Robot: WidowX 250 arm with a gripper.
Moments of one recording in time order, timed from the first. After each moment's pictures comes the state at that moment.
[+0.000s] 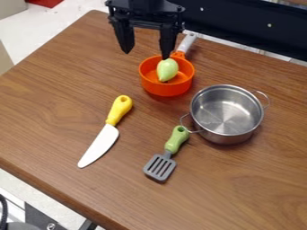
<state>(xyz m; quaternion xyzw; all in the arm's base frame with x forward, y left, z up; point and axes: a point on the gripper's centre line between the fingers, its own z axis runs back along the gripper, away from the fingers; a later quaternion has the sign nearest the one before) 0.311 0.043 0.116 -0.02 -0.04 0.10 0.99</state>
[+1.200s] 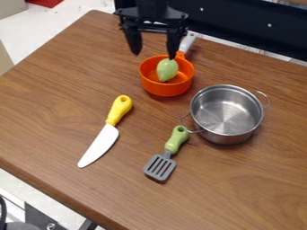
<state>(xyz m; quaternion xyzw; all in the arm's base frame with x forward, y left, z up) 0.357 0.046 0.086 -0.02 -0.06 0.11 0.99</state>
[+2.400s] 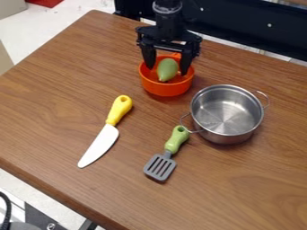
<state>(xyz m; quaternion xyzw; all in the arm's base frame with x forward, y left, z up) 0.371 0.038 0.047 0.01 -0.06 0.10 0.99</state>
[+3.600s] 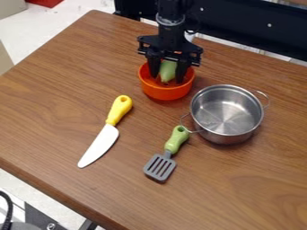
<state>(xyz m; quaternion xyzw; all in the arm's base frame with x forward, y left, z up) 0.369 0.041 0.034 0.03 -0.05 0.12 0.99</state>
